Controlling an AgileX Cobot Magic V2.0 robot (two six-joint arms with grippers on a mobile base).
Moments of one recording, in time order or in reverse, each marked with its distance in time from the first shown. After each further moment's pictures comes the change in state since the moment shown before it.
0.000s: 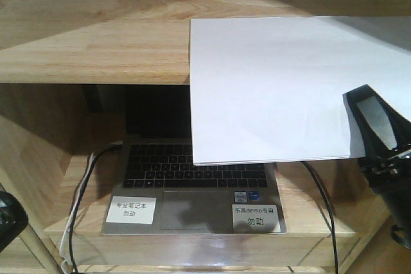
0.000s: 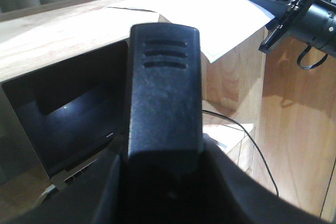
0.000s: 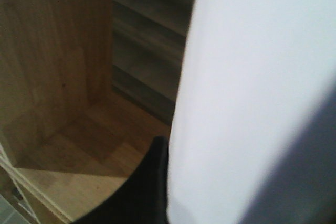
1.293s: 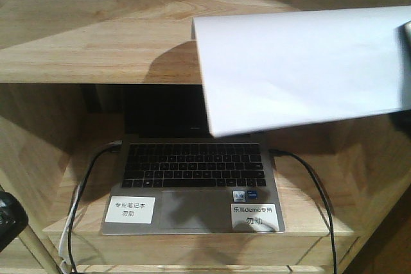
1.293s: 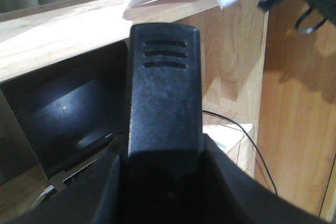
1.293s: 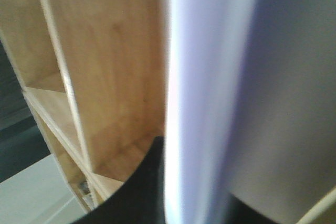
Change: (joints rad) left arm 0.000 0.000 0.000 0.000 0.000 0.000; right arm -0.266 -0.071 -0.139 -0.356 -0.007 0.243
